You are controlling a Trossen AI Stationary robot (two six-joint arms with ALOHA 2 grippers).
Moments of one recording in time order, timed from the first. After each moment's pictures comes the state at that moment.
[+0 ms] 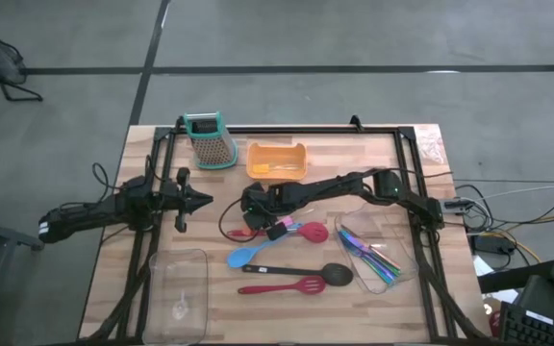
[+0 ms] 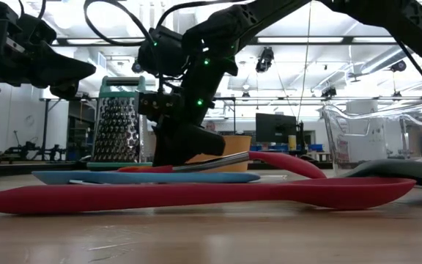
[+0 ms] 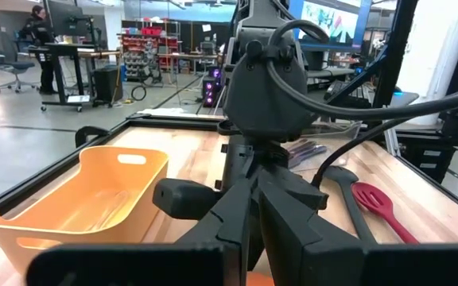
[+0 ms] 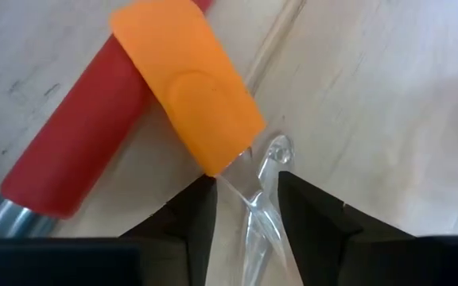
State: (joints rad) left arm 0.21 0.07 0.03 -0.02 0.16 -0.04; right arm -0.02 2.38 1.84 -0.58 0.09 -0.61
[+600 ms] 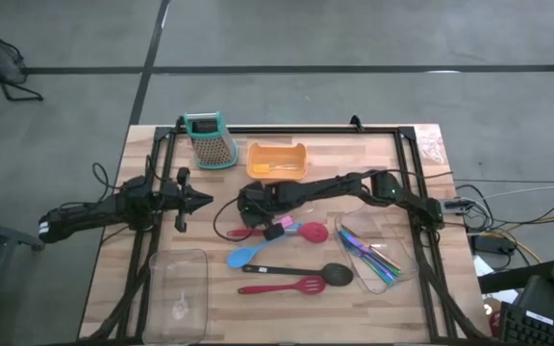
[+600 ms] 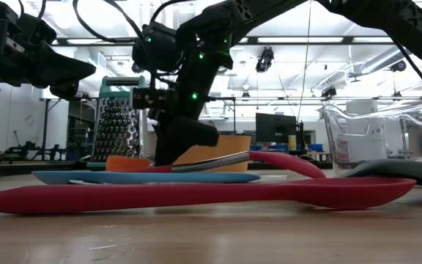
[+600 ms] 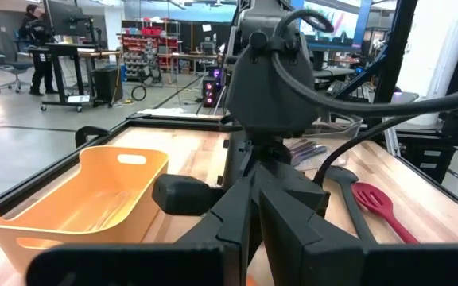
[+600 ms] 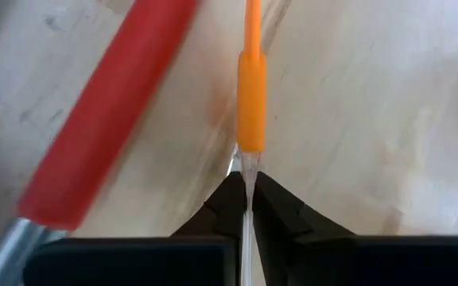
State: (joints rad) left arm 0.21 0.07 0.03 -0.02 0.16 -0.04; right arm -0.01 2.38 1.94 -0.69 0.08 -0.50
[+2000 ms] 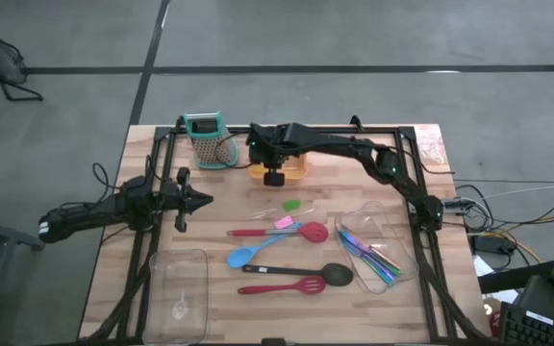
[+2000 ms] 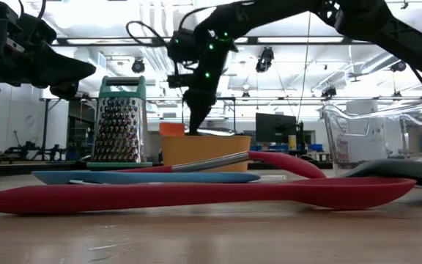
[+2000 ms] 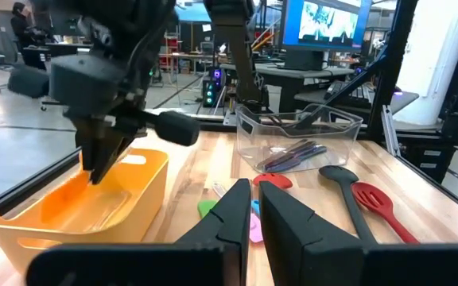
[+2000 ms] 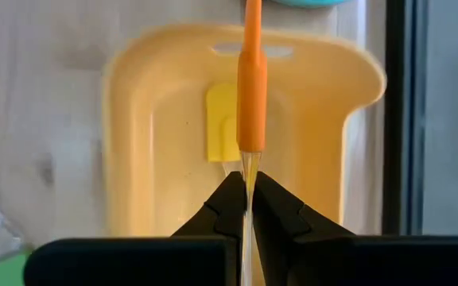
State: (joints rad) left arm 0.21 0.07 0.03 -0.02 0.16 -0.04; right arm -0.30 2.36 2.23 -1.04 0.15 -0.32
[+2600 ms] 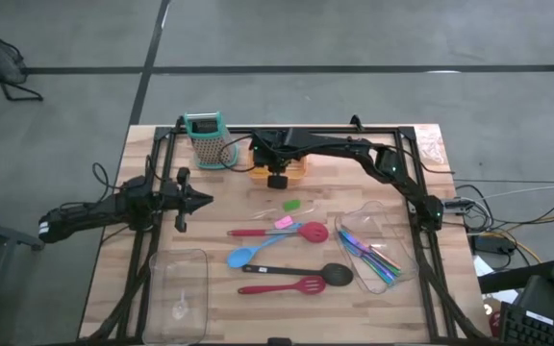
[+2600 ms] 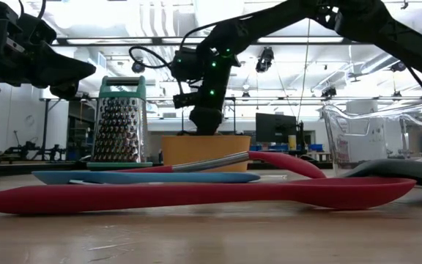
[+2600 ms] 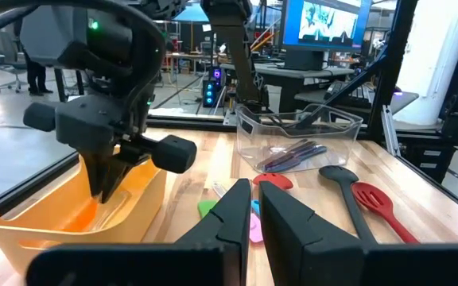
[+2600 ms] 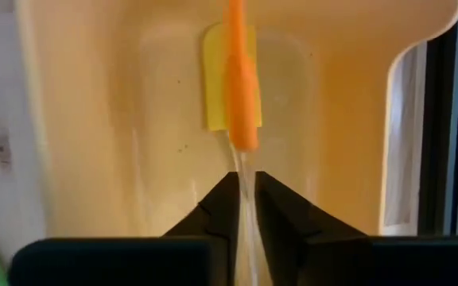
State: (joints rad) left arm 0.21 0.07 0.03 -0.02 0.16 -0.04; right arm -0.31 2.36 2.11 -0.98 0.16 -0.28
